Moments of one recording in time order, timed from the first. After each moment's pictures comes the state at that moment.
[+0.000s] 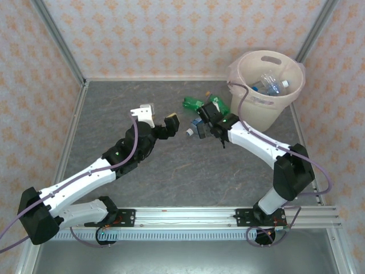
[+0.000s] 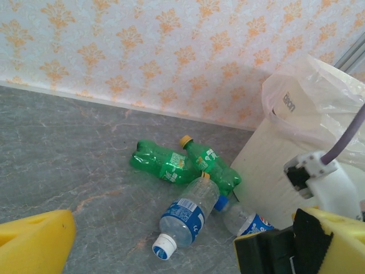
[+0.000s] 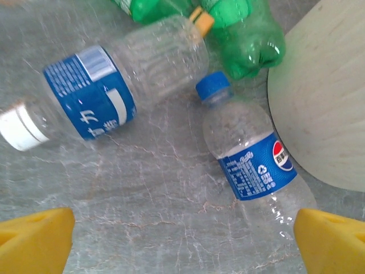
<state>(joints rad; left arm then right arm) -0.74 1.07 0.83 0.00 -0.44 -0.54 0.64 1.60 1.21 -0.70 0.43 0.26</state>
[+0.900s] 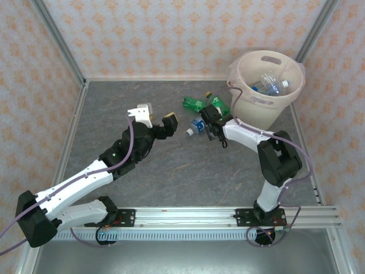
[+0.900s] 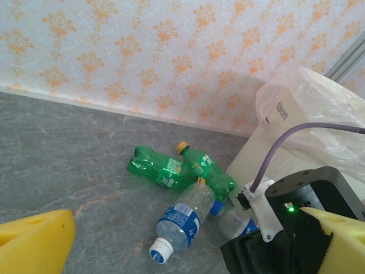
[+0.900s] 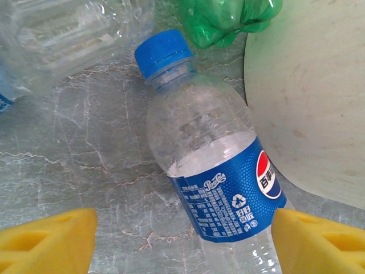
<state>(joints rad) -0.74 1.04 0.83 -0.01 -0.44 -0.54 0.54 1.77 1.19 -0.61 0.51 0.14</state>
